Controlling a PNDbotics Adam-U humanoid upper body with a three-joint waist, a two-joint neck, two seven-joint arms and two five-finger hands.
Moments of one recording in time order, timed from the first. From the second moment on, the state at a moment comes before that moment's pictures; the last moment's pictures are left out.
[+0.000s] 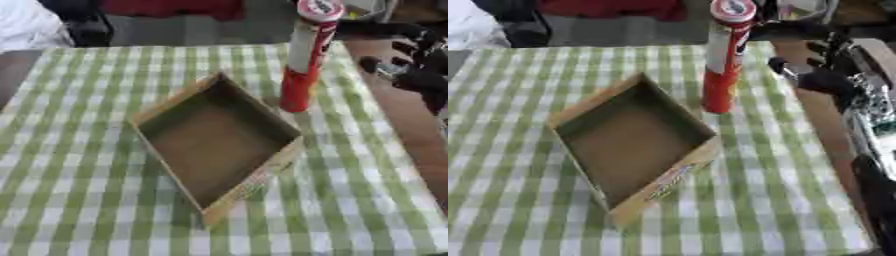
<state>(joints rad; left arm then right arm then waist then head) -0.11 0.36 0.11 -1.85 0.22 0.06 0.43 -0.32 -0.50 -0.16 -1.70 -0.24 0.27 -0.02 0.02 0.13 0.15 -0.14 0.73</state>
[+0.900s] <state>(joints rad) -0.11 0.36 0.11 -1.85 0.22 0.06 0.43 -0.37 -0.47 -0.12 -1.65 -0.22 0.29 0.05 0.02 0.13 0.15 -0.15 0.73</state>
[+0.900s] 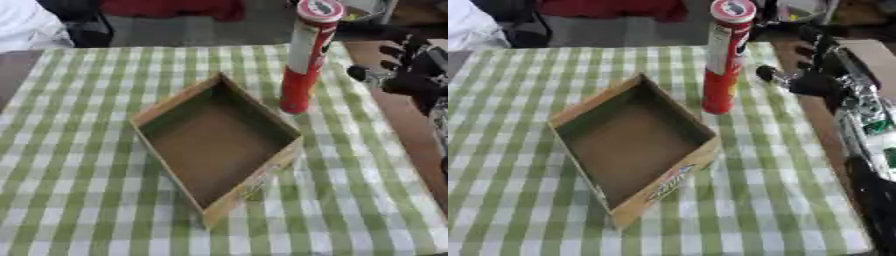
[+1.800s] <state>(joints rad) -0.11 0.36 0.11 -1.85 0.22 0.07 0.42 -0.48 -0.36 -0.11 -1.56 -0.16 0.30 0.02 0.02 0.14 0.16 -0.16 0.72</state>
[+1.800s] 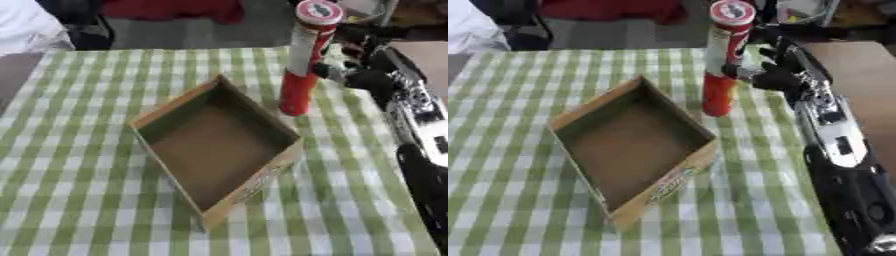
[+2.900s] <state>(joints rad) -0.11 0.35 0.10 -1.85 0.23 0.07 0.42 -0.51 -0.30 -0.13 -1.56 -0.12 0.31 -0.04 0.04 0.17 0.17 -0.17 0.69</state>
